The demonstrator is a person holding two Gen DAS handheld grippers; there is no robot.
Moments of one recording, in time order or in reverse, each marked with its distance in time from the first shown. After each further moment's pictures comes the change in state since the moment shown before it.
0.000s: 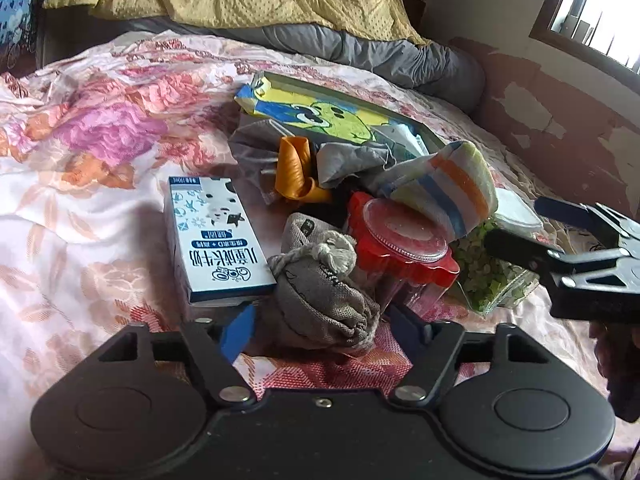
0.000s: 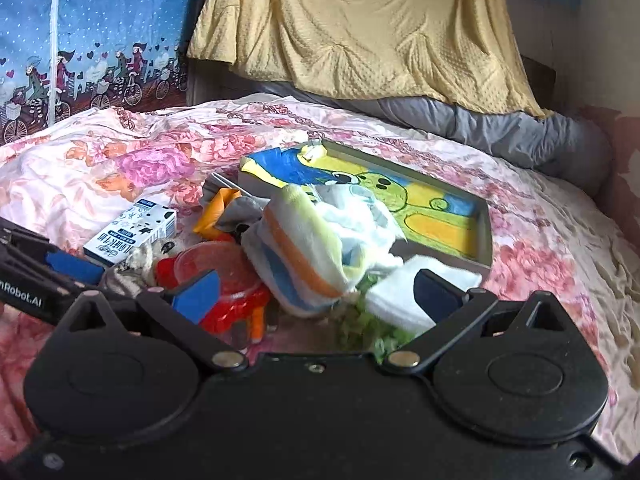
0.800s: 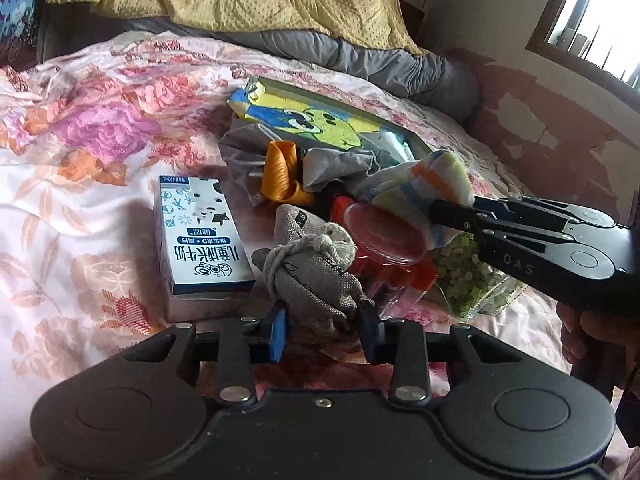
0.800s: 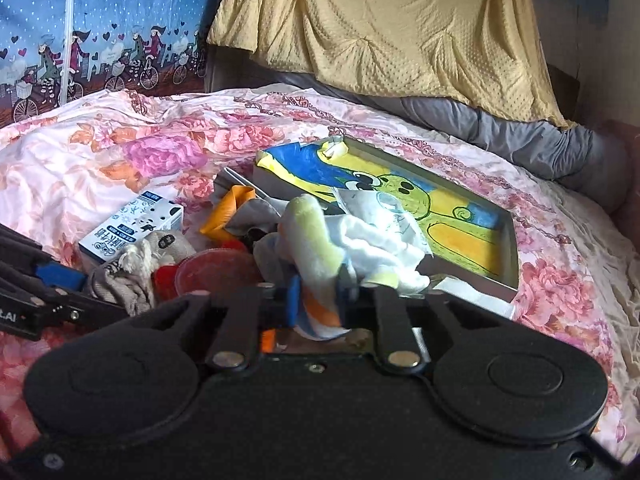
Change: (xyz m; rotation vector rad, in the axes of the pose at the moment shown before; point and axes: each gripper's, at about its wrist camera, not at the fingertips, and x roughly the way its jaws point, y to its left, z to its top) left arm -0.011 -0.011 -0.005 -0.019 -0.032 -0.017; right arm 0.043 0.014 0.011 -0.052 0.020 0.045
